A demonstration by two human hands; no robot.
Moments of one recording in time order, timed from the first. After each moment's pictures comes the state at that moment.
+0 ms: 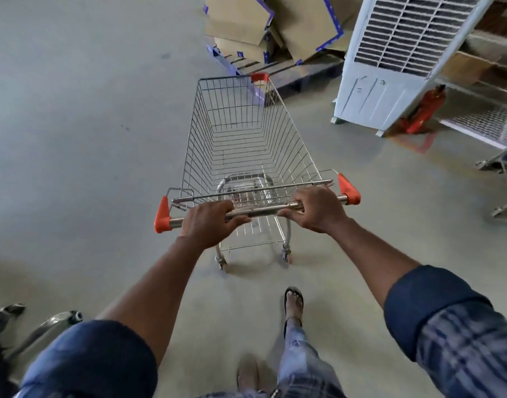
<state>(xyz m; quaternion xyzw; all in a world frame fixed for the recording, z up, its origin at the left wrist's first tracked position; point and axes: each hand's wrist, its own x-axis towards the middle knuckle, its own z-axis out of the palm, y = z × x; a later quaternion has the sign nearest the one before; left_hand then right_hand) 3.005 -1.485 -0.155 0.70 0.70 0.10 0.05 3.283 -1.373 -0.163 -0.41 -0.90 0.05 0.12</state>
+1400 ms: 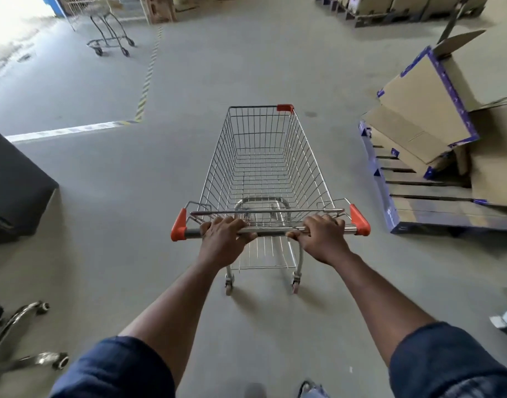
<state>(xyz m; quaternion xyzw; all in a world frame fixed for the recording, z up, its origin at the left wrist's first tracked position) 2.633 -0.971 -0.150 0.38 0.91 0.17 0.06 2.785 -0.745 -0.168 -0.25 -0.96 0.15 0.04</state>
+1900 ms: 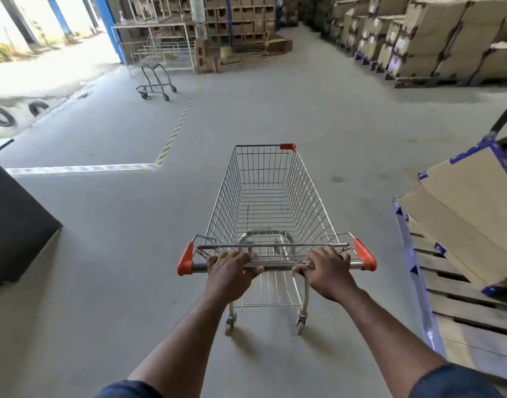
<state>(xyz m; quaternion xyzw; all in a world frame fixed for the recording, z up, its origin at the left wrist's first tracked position) 2.393 -0.669 -0.147 0.30 0.94 0.16 0.06 2.503 -0.424 -0.168 -0.17 -0.98 0.11 0.02</state>
